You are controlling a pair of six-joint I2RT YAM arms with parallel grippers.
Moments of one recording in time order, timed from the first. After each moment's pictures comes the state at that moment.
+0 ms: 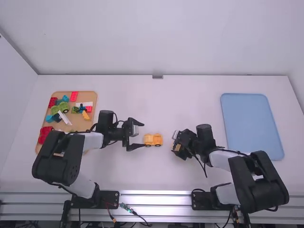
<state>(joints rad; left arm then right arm) -0.10 1.66 0.54 0.24 1.10 0.96 0.25 1.49 0.31 0.29 -0.57 -0.82</state>
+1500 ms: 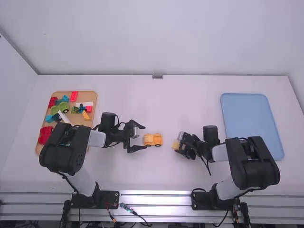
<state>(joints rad) -0.11 1.77 0.54 0.30 1.12 0.96 0.13 1.67 0.32 0.34 -0.78 -0.91</state>
